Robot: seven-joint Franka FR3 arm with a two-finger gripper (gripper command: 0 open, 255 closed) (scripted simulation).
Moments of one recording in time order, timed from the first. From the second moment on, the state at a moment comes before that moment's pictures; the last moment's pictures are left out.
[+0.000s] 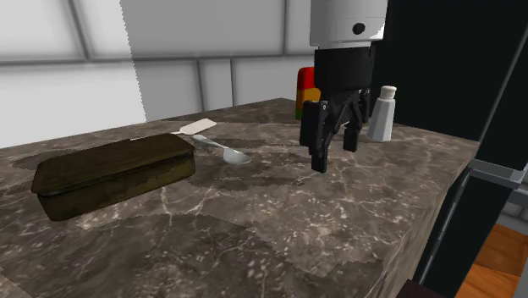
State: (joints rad) arm -0.02 -0.78 -0.03 -2.44 -0.04 1.60 0.12
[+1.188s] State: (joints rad) arm -0.03 -0.37 -0.14 -1.80 -0.06 1.34 -0.02
